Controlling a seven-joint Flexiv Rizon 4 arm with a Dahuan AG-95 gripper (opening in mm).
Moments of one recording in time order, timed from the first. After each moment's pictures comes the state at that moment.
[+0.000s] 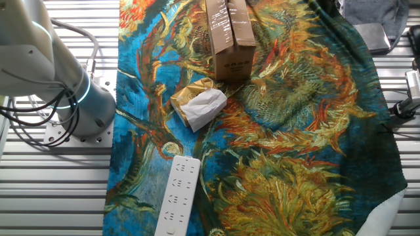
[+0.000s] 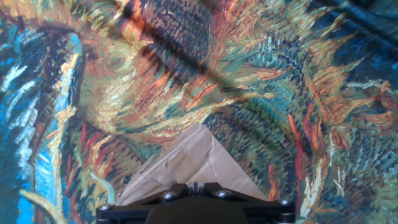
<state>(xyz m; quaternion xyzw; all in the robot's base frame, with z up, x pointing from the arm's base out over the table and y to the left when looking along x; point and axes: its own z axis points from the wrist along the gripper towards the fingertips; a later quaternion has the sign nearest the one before) 0.414 0.285 0.159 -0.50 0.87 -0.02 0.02</state>
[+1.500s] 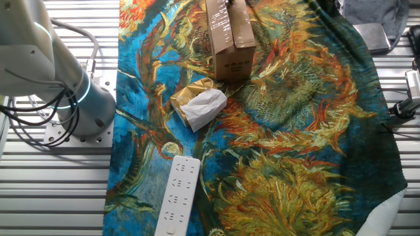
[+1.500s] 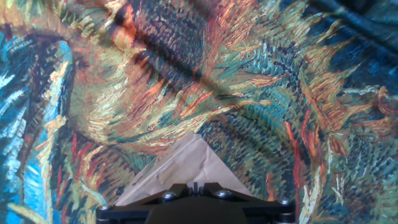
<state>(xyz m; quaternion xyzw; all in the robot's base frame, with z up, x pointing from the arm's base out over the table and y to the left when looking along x) 0.420 0.288 0.152 -0.49 0.87 -0.03 0.03</state>
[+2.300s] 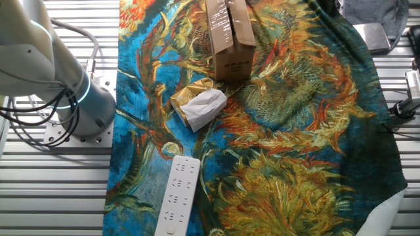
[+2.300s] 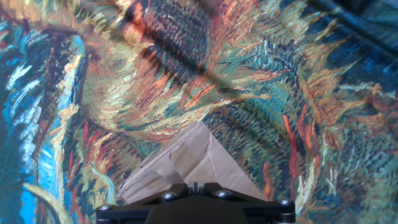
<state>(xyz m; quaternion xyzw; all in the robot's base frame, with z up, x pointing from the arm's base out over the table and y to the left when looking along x) 0.414 0.283 0.180 -0.51 0.86 -0.03 0.02</state>
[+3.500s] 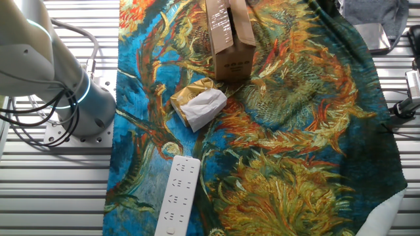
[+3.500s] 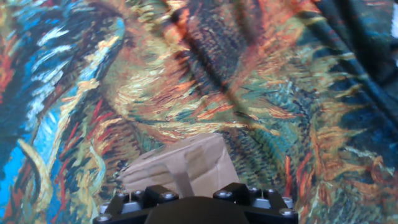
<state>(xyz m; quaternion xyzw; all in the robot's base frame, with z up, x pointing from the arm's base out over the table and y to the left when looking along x) 0.409 0.287 0.172 -0.64 0.77 -0.03 0.06</state>
